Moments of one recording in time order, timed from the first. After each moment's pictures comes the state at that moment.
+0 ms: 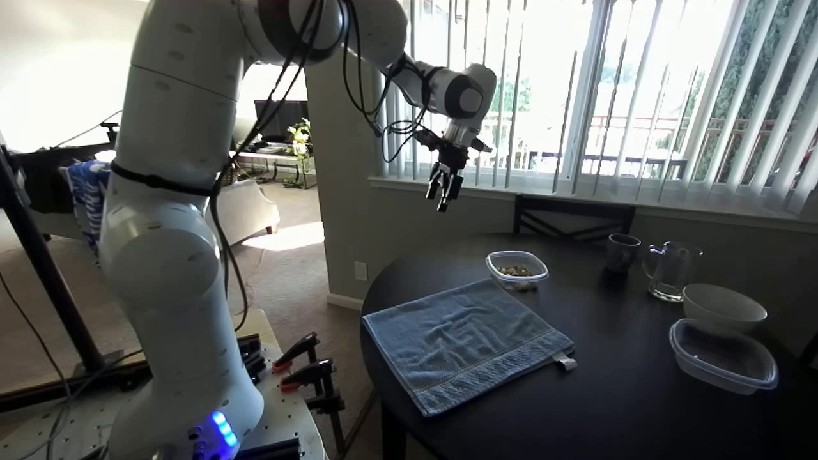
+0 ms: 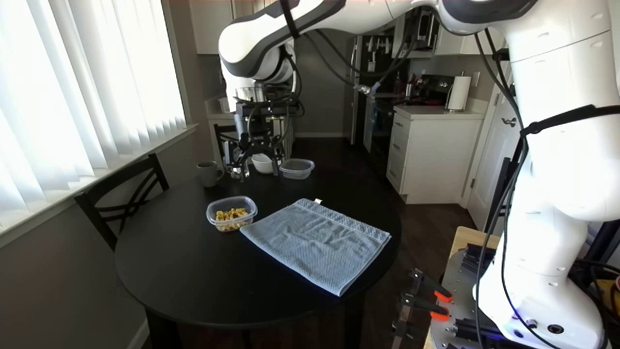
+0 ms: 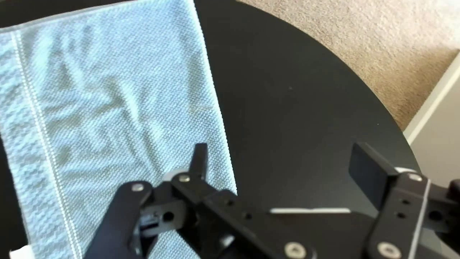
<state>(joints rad) 0.10 0.40 0.11 -1.62 0.16 1.77 0.49</state>
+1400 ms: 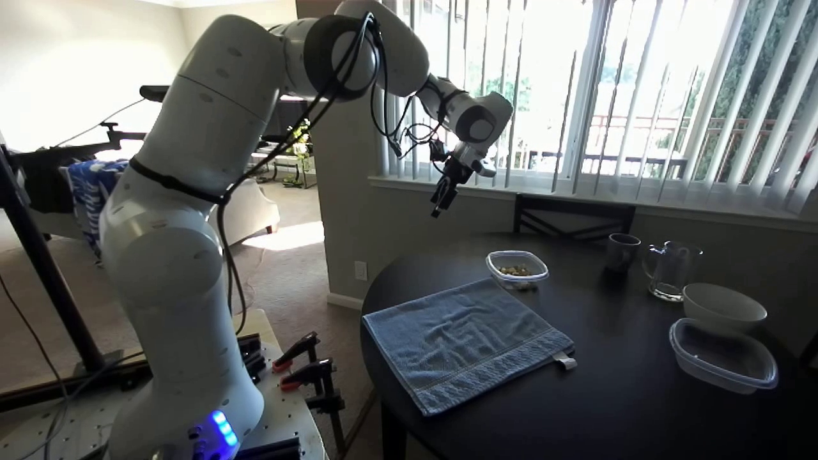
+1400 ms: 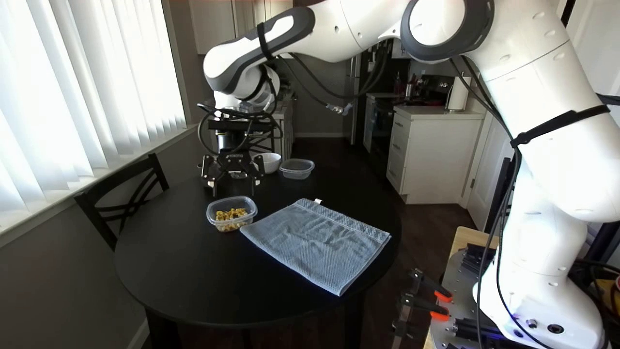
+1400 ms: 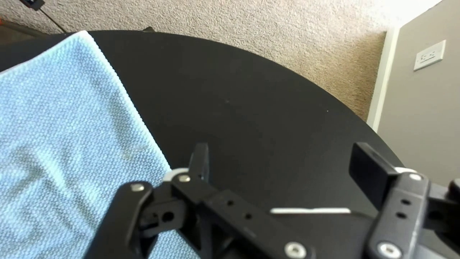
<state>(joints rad) 0.14 0.61 0.06 -1.43 0.40 1.75 0.68</state>
